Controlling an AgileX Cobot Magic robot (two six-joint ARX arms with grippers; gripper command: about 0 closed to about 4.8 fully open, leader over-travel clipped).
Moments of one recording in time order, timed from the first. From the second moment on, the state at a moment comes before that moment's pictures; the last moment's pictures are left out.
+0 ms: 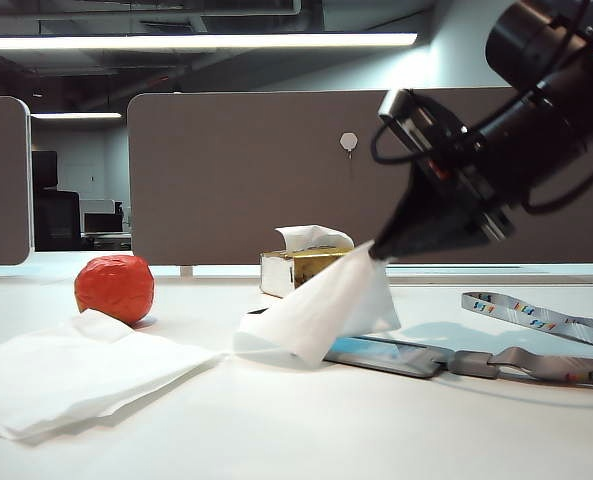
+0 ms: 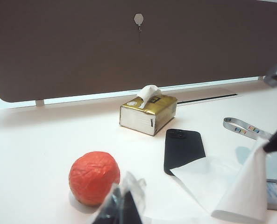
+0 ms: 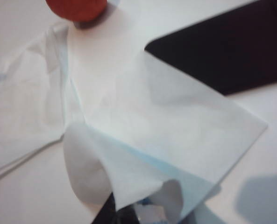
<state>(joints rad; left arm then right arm) 0.00 0.00 0.01 0.09 0.49 -0.04 0.37 1.51 0.79 -0.04 -0.62 -0.02</state>
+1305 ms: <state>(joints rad) 0.00 0.00 0.01 0.09 0.49 -0.04 0.37 1.25 0.62 -0.22 -0.33 0.06</state>
